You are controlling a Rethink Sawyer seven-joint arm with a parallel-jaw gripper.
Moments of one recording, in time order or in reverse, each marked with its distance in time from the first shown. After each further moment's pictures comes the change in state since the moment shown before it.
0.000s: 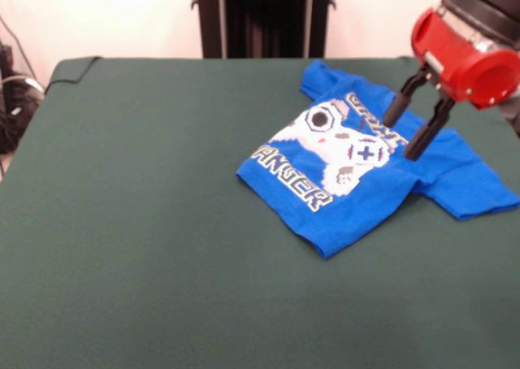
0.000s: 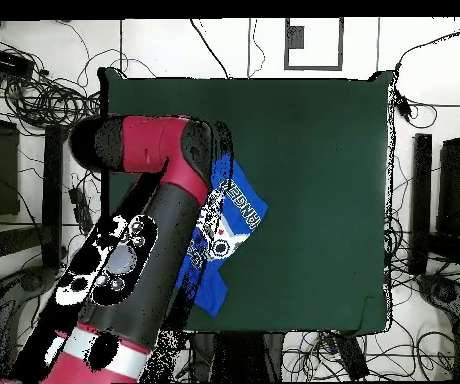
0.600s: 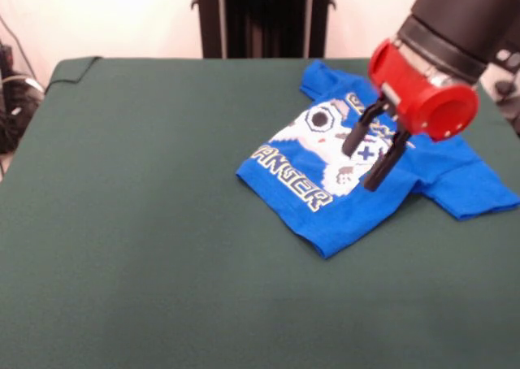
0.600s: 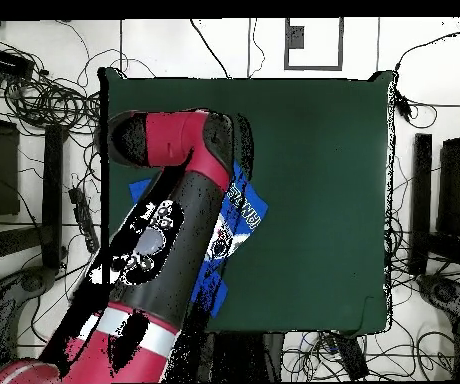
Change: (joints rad) arm -0.062 0.019 0.046 -0.037 -0.106 -0.070 0.000
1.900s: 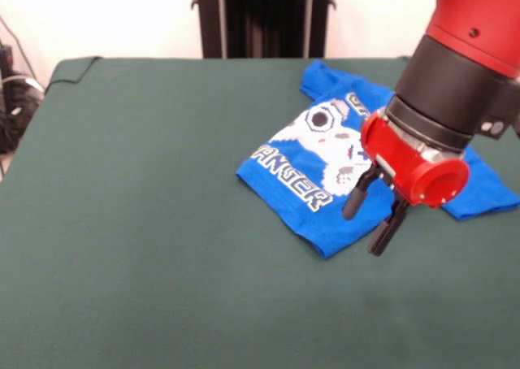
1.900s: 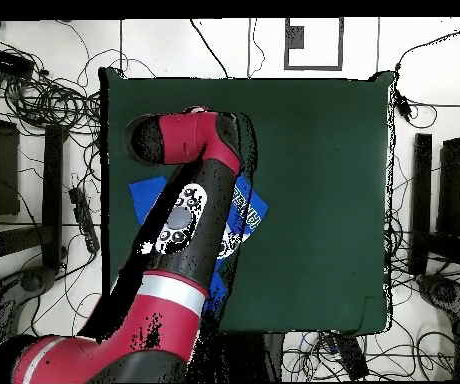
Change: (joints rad) arm -0.059 0.048 0.142 -0.054 -0.095 -0.108 0.000
